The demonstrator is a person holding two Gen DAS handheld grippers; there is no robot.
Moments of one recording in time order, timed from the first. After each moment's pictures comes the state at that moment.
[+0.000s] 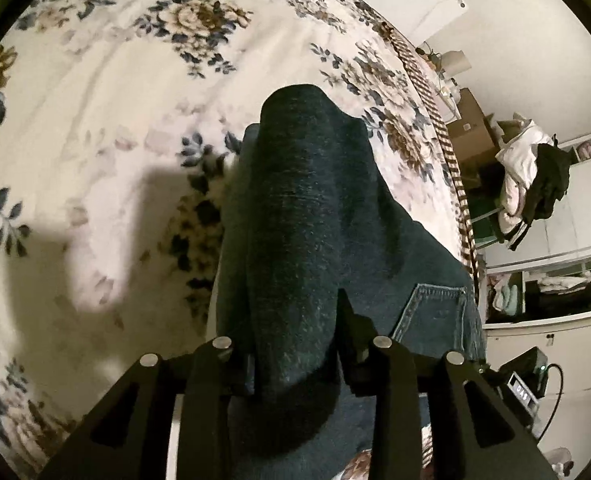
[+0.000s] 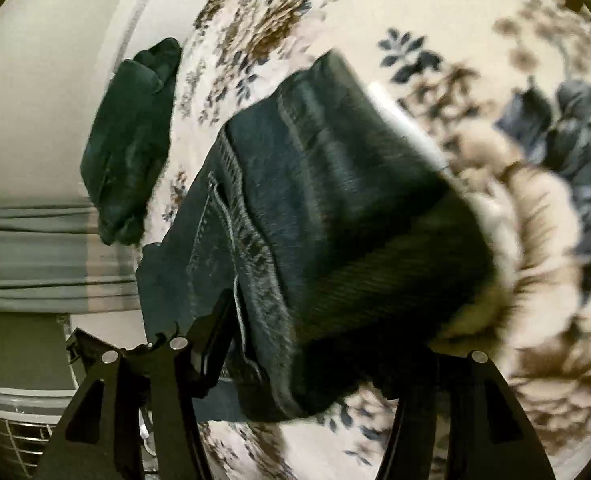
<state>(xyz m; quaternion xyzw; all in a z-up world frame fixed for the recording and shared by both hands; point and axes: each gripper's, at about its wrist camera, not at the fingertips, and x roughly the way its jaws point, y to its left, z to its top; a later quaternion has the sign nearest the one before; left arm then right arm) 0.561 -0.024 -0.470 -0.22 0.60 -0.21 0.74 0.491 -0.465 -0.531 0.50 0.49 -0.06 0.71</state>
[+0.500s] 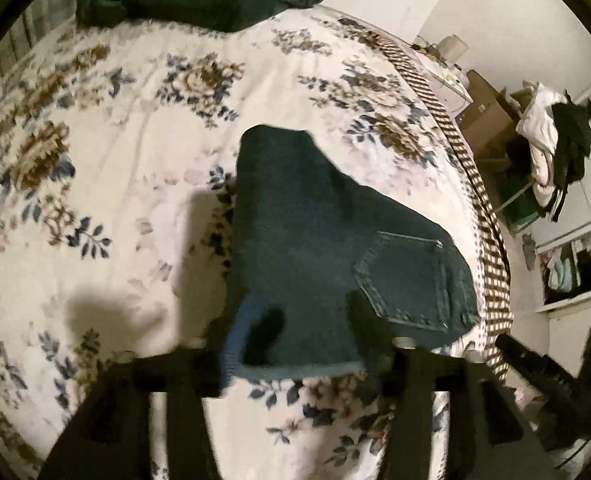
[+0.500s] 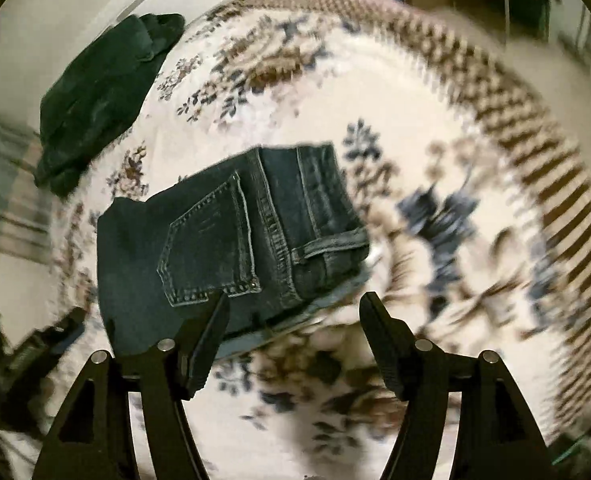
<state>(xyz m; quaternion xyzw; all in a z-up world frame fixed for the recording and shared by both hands) 0.490 -0.048 -0.370 -0.09 0.56 -0.16 0.81 0.451 -0.432 -0.385 0.25 0.53 -0.15 0.79</state>
